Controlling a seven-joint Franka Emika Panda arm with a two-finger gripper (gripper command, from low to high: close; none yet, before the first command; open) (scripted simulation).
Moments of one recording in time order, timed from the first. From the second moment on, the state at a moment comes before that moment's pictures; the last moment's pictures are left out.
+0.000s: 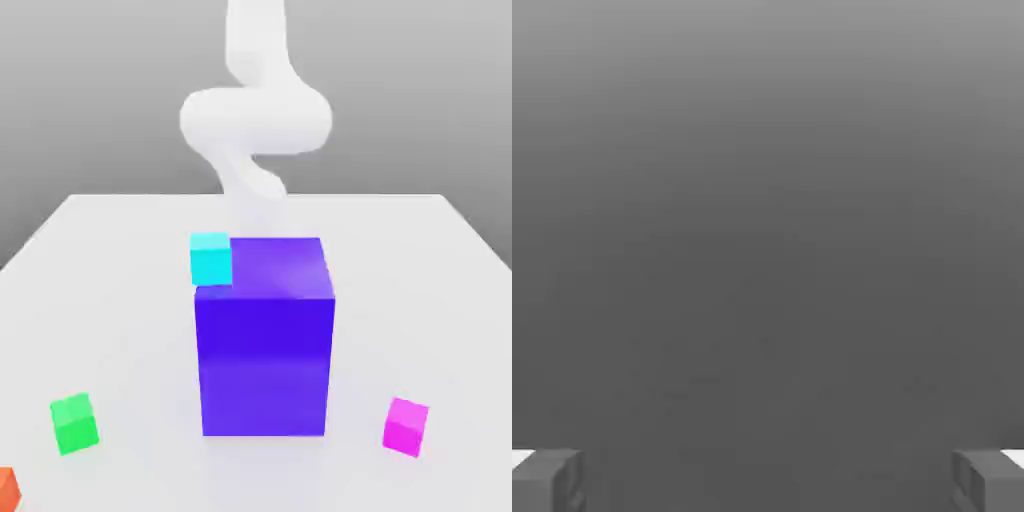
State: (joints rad) arm 0.05 -0.71 -0.01 -2.33 0.01 2.35 0.73
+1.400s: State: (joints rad) arm 0.41 0.21 0.06 -2.61 -0.04 2.82 0.16
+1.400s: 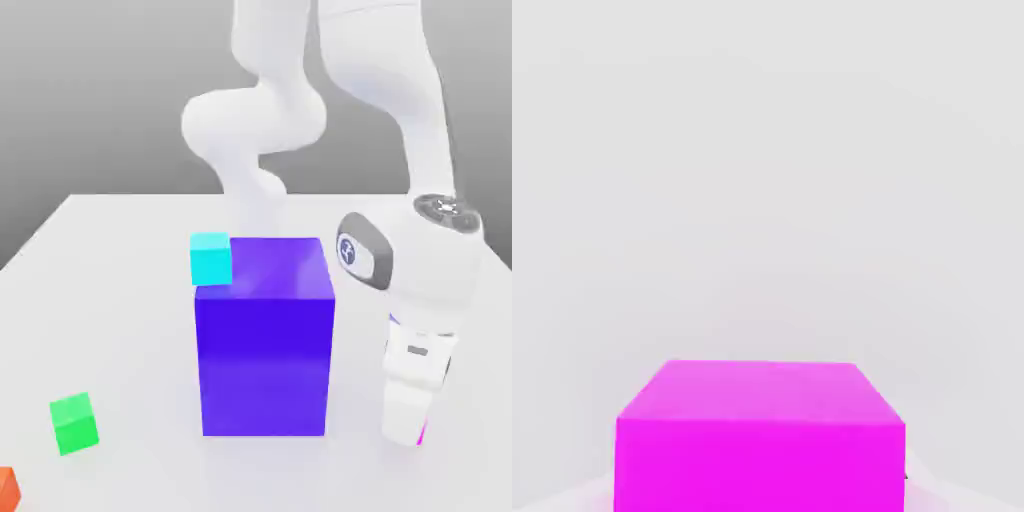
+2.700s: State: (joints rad) arm -0.21 0.17 -0.33 -2.56 0.13 2.72 -0.75
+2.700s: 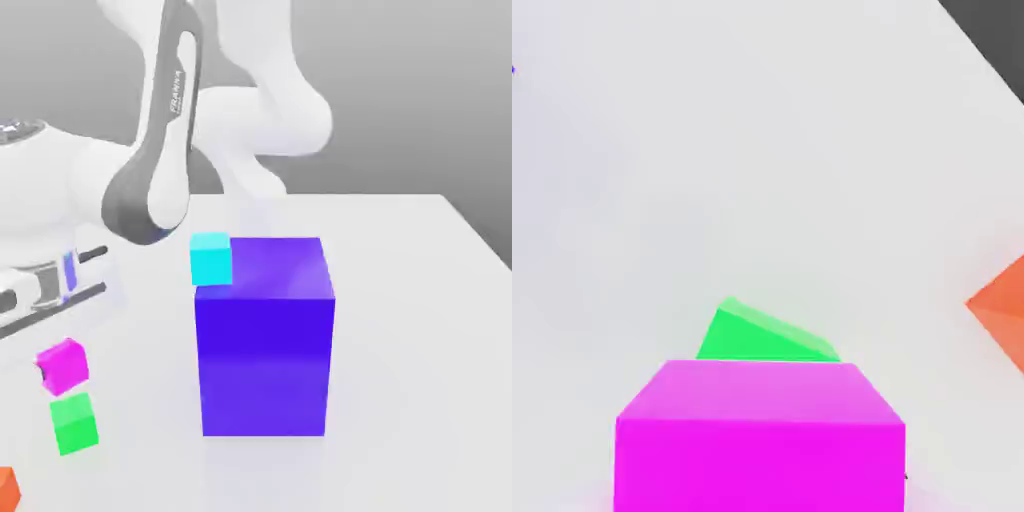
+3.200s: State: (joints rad) arm -0.22 0.18 -0.32 -2.56 0.13 2.73 -0.75
